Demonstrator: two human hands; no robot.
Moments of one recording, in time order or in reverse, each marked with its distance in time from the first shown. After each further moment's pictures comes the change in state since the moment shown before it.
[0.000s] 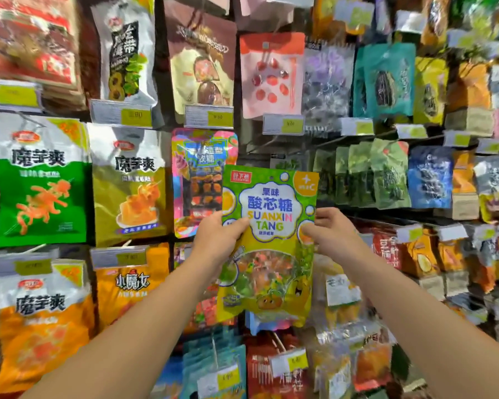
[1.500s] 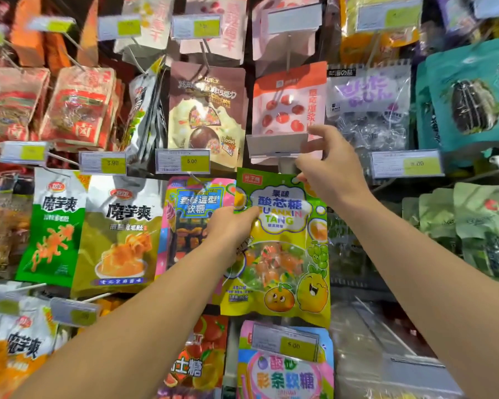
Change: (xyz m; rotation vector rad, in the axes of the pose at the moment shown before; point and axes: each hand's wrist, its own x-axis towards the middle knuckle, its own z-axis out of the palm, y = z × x) left_hand 0.176 0.036 0.093 0.221 0.551 0.067; right_hand 0.228 -0.079 -0.025 0.186 -0.056 -0.726
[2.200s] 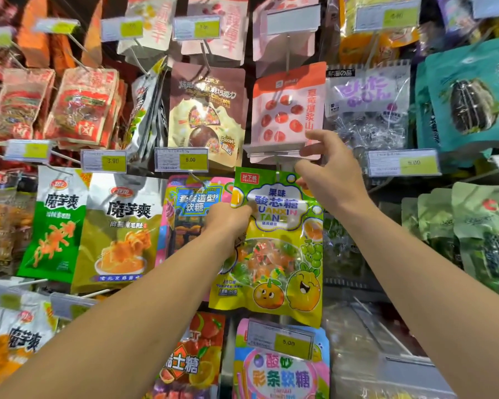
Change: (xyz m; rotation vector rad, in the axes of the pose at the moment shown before) left_hand 0.013 0.002 0.003 0.068 0.080 -0.025; right_hand -0.010 0.008 -0.005 0.028 -0.010 -0.013
